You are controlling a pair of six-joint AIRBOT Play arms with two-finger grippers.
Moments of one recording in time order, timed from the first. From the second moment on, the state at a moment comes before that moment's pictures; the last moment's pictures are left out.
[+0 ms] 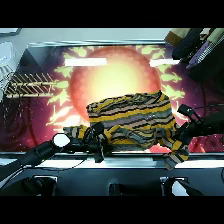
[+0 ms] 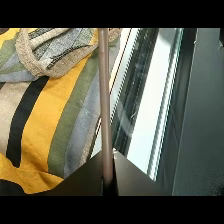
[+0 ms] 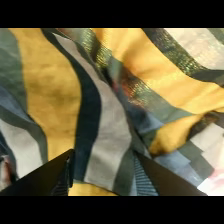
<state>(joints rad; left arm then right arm) -0.72 -1.14 0.59 0.31 -0.69 -0.24 -0.46 -1.11 0.80 1.96 -1.29 -2.97</state>
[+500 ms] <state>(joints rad) -0.72 -1.14 0.59 0.31 -0.69 -0.25 -0.46 -1.13 0.79 2.00 -1.26 -2.98</state>
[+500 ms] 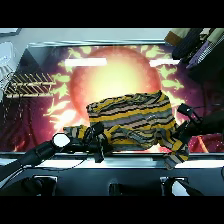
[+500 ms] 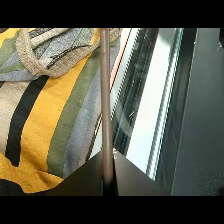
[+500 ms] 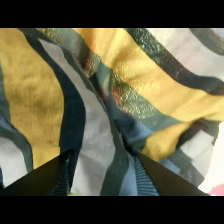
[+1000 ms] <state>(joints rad) -0.72 -1.14 0.59 0.32 -0.69 -0.25 -0.34 -1.27 0.80 1.99 -1.28 -2.99</state>
